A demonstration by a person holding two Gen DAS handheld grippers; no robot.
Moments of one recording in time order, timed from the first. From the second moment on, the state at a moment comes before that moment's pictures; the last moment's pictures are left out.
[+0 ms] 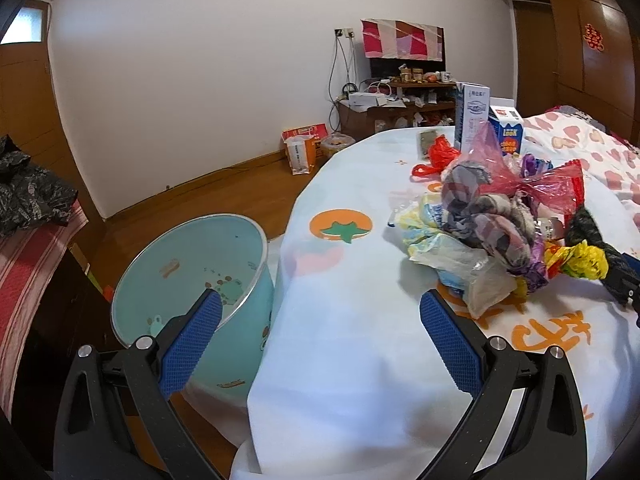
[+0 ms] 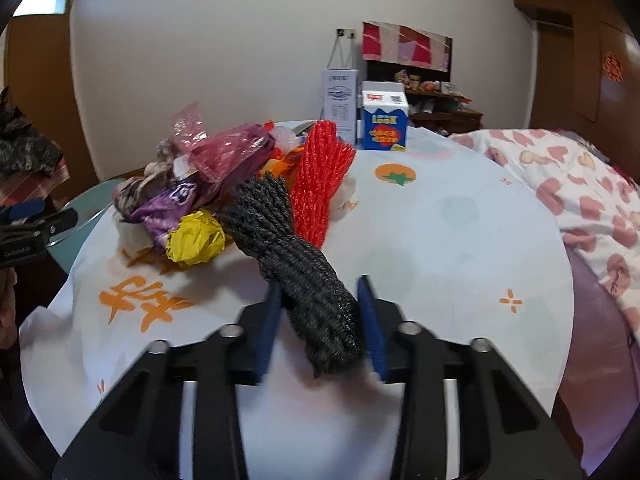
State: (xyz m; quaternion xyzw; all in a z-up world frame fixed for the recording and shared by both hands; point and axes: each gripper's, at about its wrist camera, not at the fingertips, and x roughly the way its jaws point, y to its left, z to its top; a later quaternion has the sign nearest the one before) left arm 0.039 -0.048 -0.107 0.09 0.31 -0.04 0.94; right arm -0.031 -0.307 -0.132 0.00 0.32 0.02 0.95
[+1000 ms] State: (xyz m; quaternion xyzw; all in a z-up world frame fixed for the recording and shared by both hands) left arm 0.064 -0.112 -0.131 0.10 0.37 -0.16 0.91; right arm -0.034 -0.331 -0.114 0.03 0.27 -0.01 0.96
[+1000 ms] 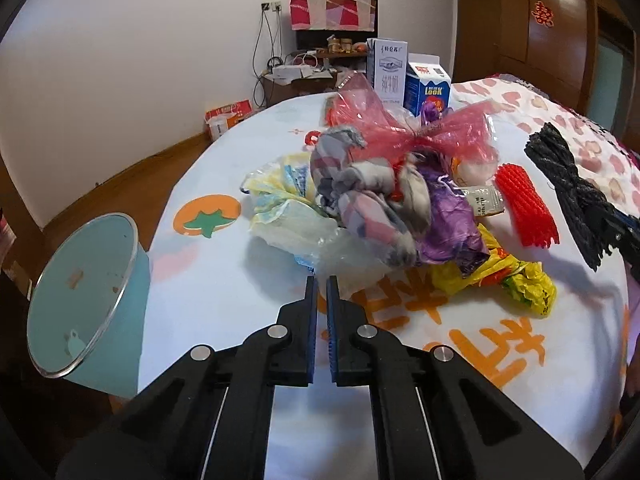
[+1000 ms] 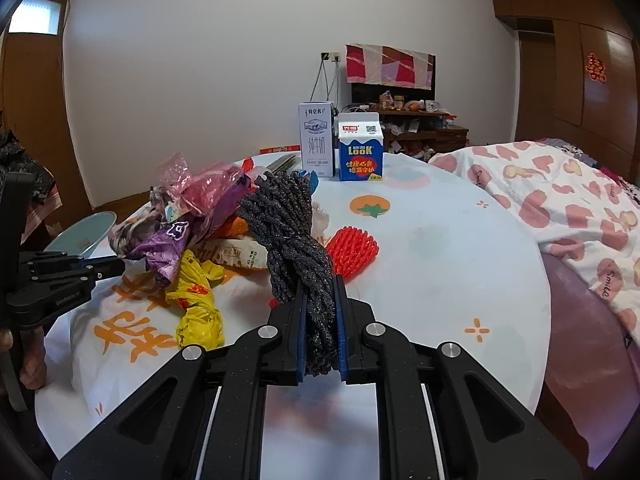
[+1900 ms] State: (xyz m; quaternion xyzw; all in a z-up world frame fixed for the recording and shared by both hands) left arm 0.063 -0.059 -0.110 0.07 0.34 -0.10 0.93; right arm -0.035 -0.334 -0.116 0.02 0.27 -0.01 0.96
